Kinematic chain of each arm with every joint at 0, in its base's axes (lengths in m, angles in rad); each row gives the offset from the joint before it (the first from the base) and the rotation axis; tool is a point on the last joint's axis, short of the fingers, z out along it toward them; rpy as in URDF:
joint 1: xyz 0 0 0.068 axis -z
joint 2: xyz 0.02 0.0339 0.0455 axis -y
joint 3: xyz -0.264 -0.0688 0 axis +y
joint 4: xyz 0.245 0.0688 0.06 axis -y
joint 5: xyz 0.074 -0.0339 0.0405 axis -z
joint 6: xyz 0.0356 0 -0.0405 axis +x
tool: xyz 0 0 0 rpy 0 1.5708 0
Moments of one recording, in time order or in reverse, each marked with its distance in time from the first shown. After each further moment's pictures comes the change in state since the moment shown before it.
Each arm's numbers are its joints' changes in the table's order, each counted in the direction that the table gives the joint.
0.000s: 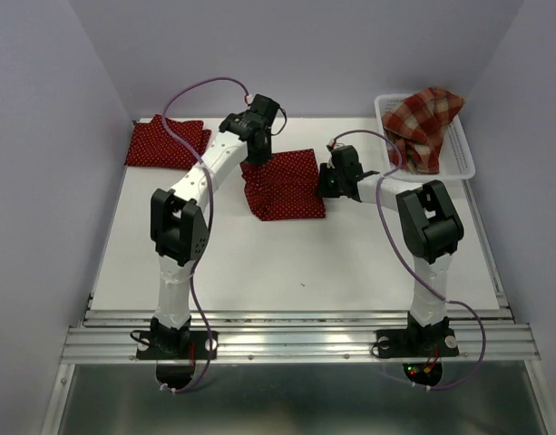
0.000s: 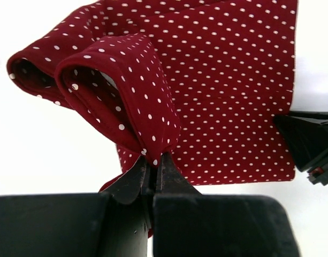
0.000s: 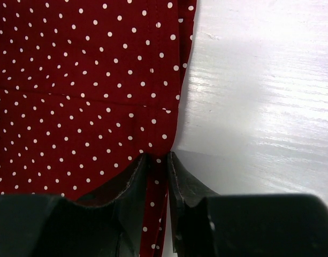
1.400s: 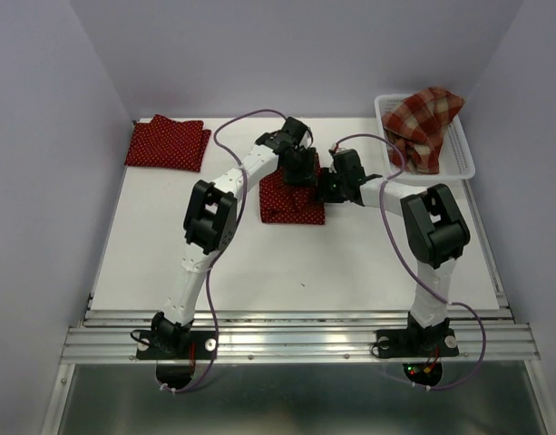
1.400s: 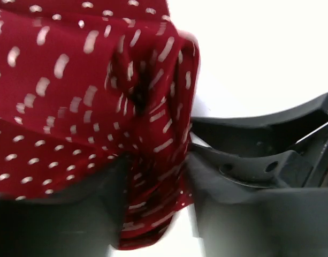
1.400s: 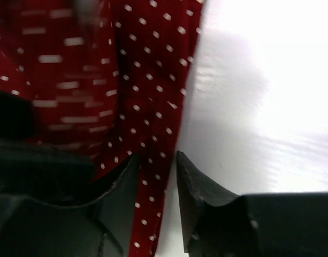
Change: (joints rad) left arm 0.092 -0.318 -0.116 0.184 0.444 -0.108; right arm -0.006 0.055 0.065 -0.008 0.028 0.032
